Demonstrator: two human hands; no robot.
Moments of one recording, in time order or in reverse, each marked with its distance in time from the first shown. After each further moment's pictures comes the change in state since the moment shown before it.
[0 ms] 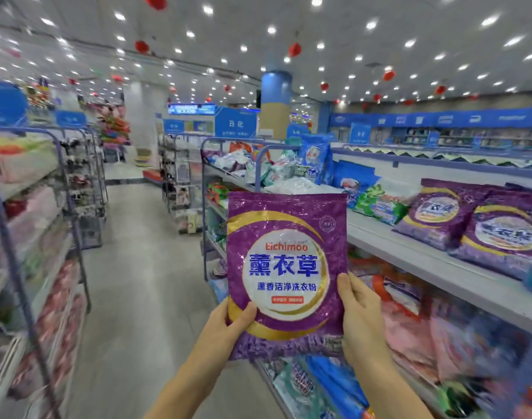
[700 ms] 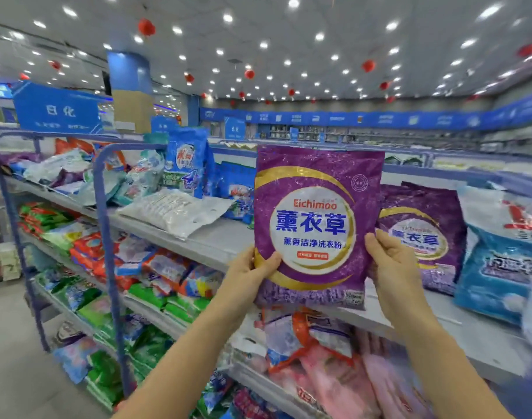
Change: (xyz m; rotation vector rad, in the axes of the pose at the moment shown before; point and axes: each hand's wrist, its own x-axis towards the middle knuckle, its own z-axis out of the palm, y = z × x) left_hand 0.345 -0.017 0.176 -0.152 -0.537 0.034; right_hand 0.257 0.024 -0.143 -0.180 0.455 -0.123
